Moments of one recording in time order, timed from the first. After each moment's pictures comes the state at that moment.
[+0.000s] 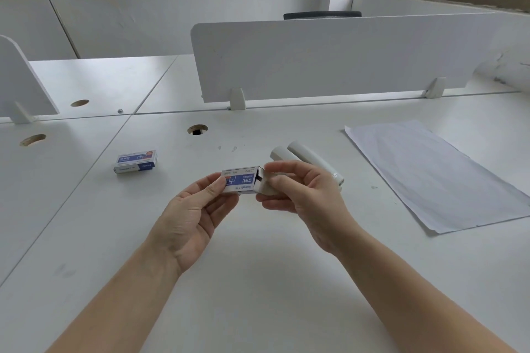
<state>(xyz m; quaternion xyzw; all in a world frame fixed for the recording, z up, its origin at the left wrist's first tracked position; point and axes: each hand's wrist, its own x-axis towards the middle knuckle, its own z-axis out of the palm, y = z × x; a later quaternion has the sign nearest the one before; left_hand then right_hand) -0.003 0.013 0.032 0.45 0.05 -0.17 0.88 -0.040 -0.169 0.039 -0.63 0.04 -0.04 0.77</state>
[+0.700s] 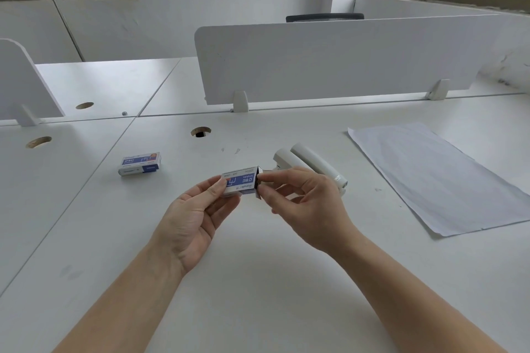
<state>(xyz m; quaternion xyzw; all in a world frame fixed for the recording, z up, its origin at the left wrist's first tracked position) -0.002 0.015 0.032 0.46 0.06 -0.16 0.87 -0.038 -0.167 0.024 -0.79 -0.07 -0.17 0.58</state>
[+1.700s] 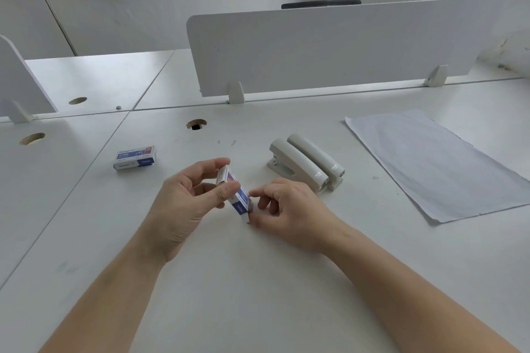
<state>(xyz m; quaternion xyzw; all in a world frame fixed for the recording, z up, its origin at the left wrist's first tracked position) -0.004 0.026 0.037 0.72 -0.11 -0.07 0.68 -0.032 -0.169 0.007 -0.92 -0.14 -0.07 0.35</state>
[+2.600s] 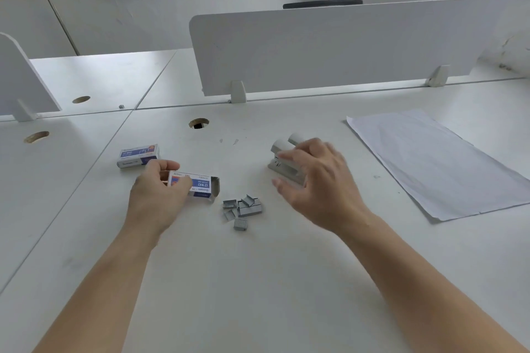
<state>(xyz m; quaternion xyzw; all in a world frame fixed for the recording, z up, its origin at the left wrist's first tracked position) 0.030 0.057 0.016 0.85 0.06 0.11 0.51 -0.029 -0.195 0.019 -0.94 -0.04 -0.23 0.22</state>
